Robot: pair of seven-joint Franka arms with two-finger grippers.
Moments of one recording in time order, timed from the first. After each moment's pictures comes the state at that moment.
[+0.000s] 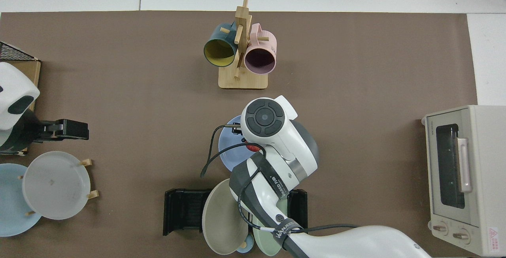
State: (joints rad) left arm -0.03 -0.15 -0.02 -1.81 -0.02 1.65 -0.07; right arm 0.60 0.42 0.01 -1.76 -0.01 2.17 0.80
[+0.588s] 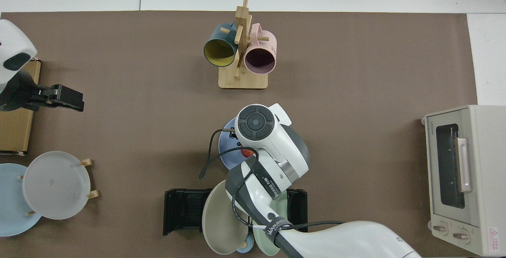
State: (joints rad) left arm -0.02 0.07 -0.01 -1.53 -0.02 1.56 0.04; right arm 0.63 0.45 0.00 -1.75 -0.01 2.16 0.85
